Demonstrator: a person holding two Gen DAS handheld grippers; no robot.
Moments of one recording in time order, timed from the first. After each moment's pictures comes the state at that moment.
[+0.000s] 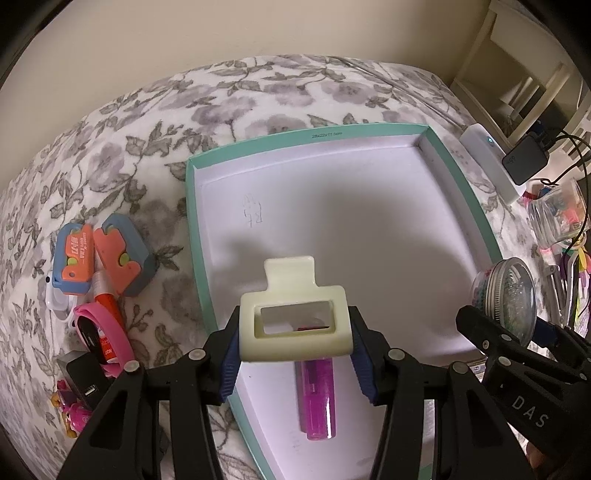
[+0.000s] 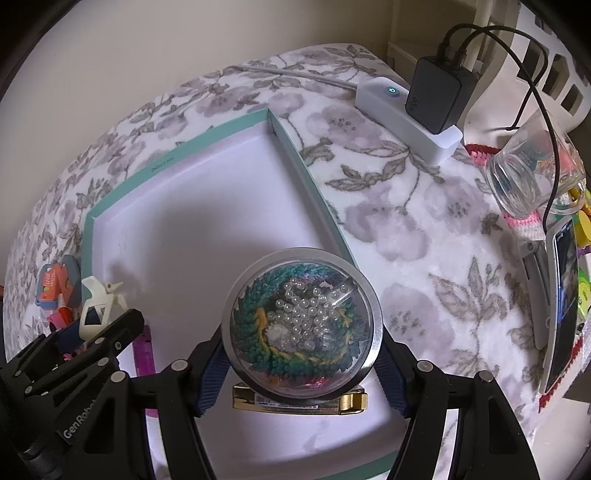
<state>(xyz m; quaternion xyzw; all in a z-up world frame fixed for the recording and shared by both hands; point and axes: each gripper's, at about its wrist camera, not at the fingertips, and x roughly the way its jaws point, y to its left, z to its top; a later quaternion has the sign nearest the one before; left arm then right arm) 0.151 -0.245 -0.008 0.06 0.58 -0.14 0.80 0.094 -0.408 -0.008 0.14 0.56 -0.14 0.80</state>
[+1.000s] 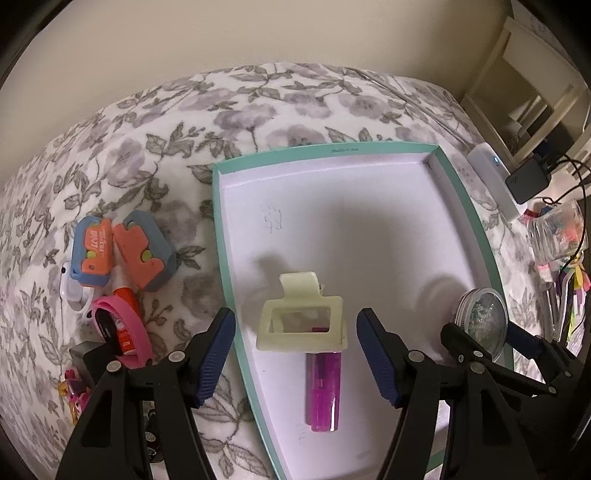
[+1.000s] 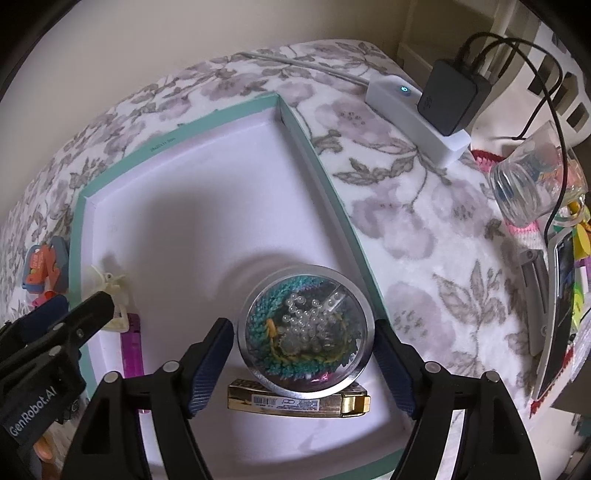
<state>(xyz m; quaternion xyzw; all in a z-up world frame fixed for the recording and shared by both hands) 0.155 -0.232 0.006 0.03 0.58 -0.11 0.80 0.106 -0.394 -0.021 0.11 0.57 -0.14 0.80</state>
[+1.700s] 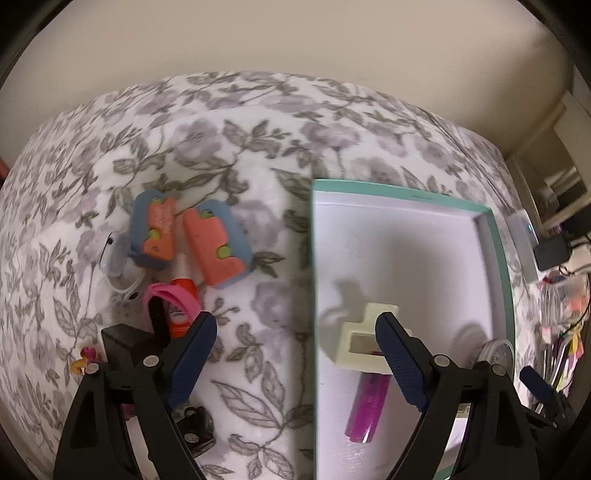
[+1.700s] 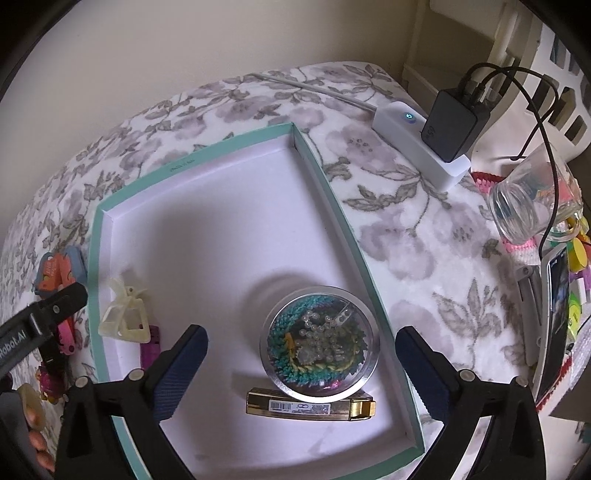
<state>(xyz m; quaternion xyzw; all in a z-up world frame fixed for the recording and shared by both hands) 0.169 -0.173 0.011 -0.06 0.58 -0.03 0.81 0.102 -0.391 -0.002 0.11 0.54 -0.13 0.82</state>
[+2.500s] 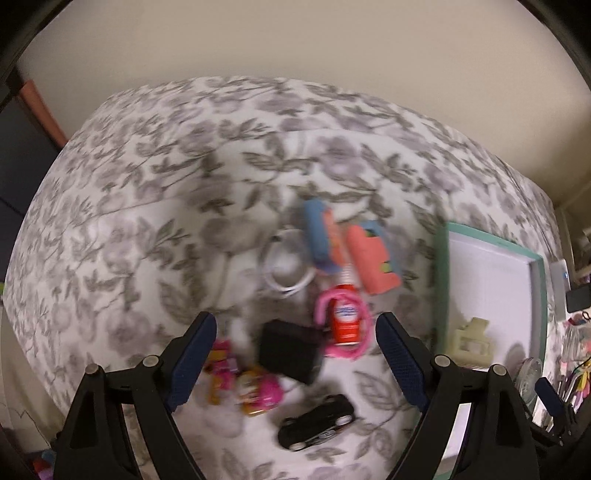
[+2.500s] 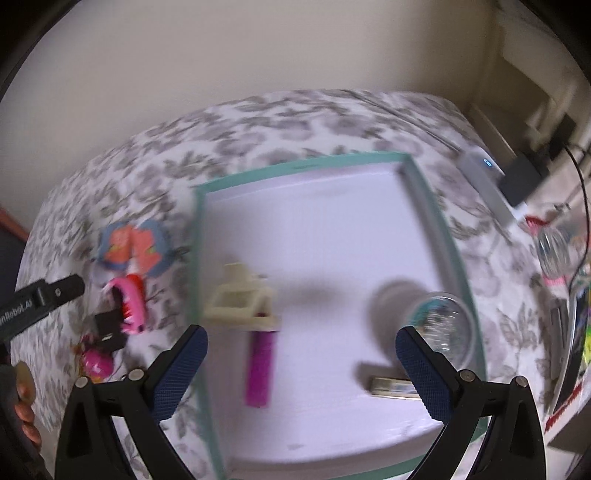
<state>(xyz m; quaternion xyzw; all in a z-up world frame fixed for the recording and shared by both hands) 0.149 -0.058 0.042 -0.08 0.58 0.08 0.81 0.106 -0.291 0.028 0.06 0.52 -0.03 0.85</state>
